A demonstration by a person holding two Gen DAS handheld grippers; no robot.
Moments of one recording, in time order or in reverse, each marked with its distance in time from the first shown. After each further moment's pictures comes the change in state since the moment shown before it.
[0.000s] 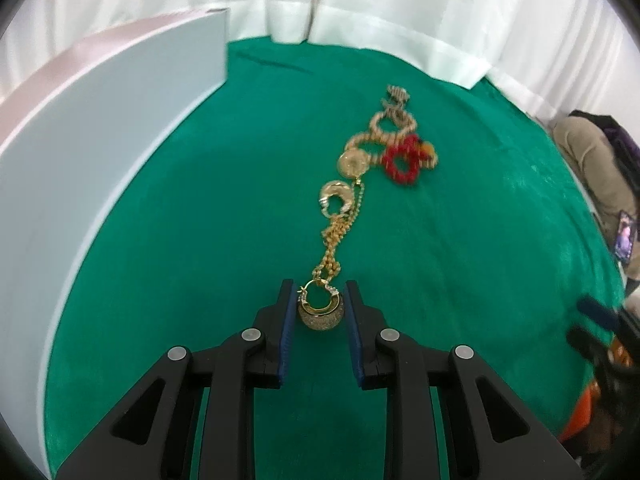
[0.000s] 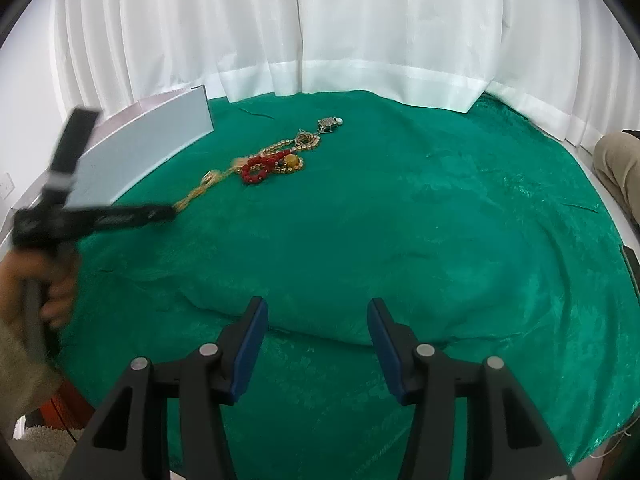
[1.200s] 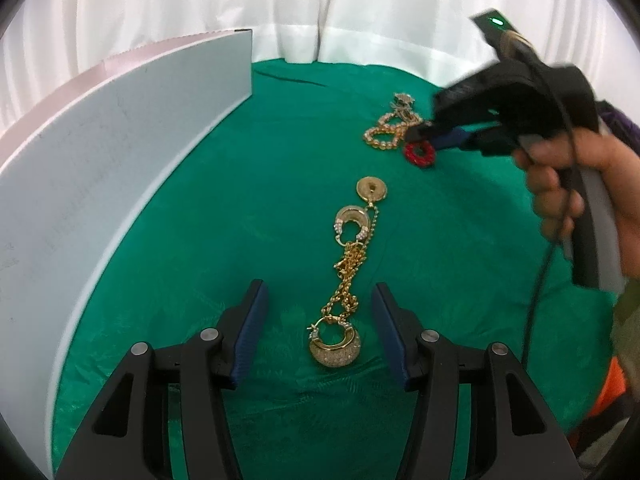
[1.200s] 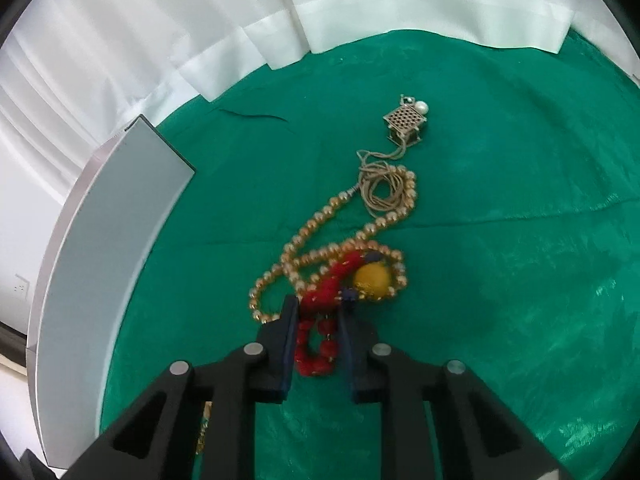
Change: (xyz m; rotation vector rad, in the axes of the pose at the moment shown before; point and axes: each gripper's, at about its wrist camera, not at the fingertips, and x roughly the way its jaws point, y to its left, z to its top) left arm -0.009 0.016 -0.033 0.055 -0.130 0.048; right arm 0.170 0.025 0.147 0.265 0.211 0.192
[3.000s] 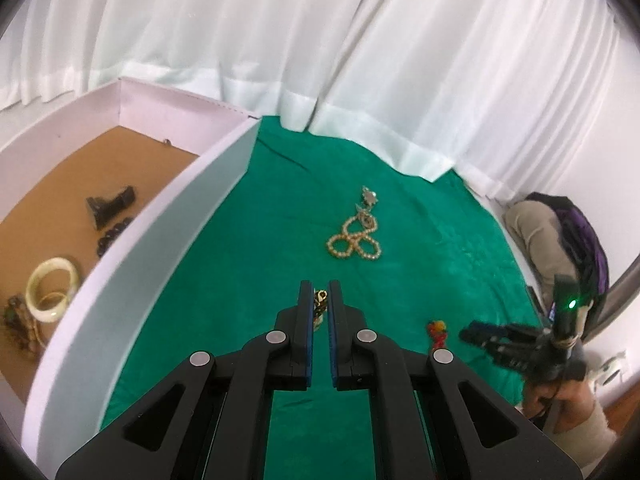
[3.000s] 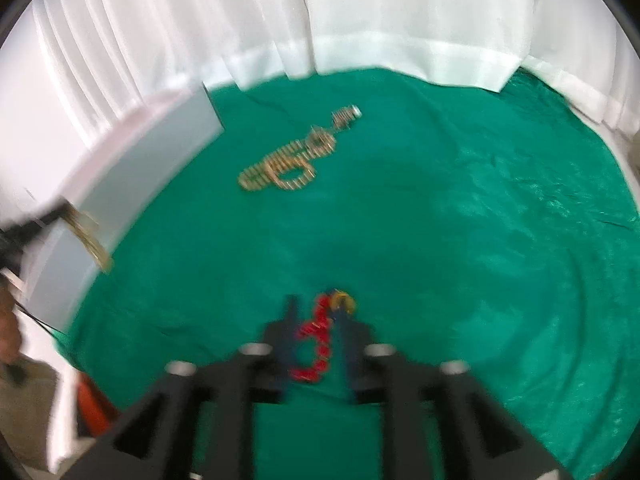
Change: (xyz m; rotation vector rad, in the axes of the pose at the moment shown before) left arm -0.097 0.031 0.073 -0.198 -0.087 -0.180; right arm -0.129 -0.055 -0.099 -0.244 -0.007 -0.106
